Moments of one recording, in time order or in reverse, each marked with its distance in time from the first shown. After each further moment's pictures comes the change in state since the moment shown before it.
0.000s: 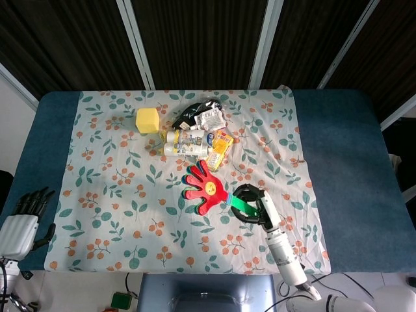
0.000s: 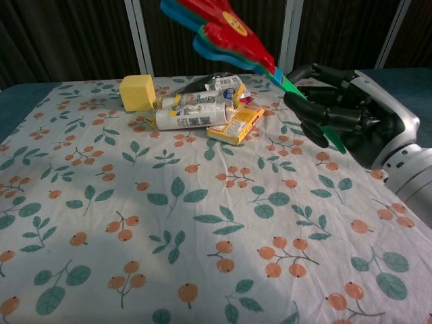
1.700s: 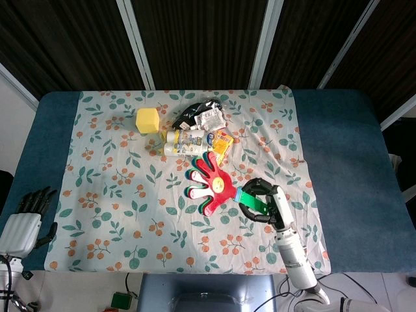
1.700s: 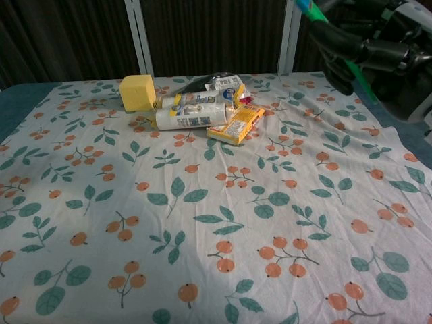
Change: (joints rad) left arm -0.012 -0.015 -0.009 -0.001 -0.033 -0.028 0.032; right arm -0.017 0.111 0.040 -0.209 -0.043 0.033 -0.234
